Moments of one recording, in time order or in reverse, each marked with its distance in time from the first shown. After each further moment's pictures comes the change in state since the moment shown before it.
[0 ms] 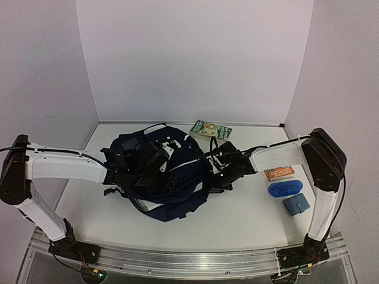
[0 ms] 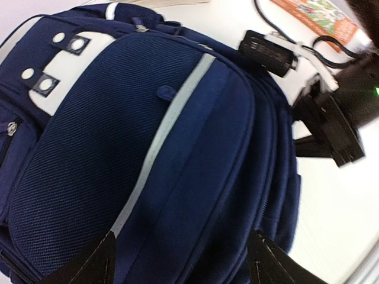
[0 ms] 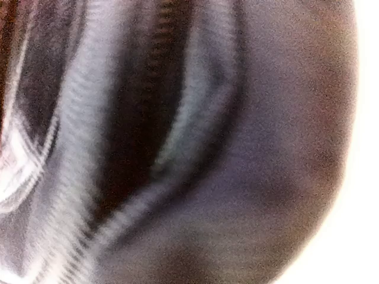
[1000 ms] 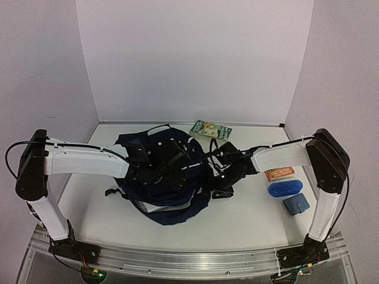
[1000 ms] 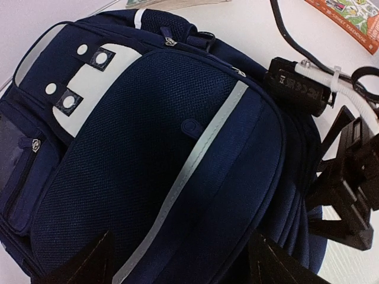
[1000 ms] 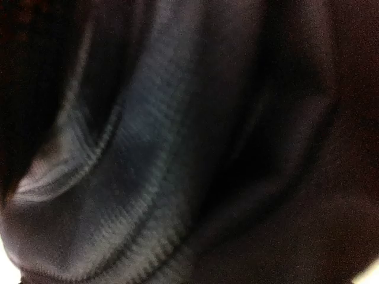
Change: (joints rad) left arm -0.051 0.178 0.227 -0.174 -0.170 -0.035; right arm 0.023 -0.023 0.011 -0.087 -0.055 0.023
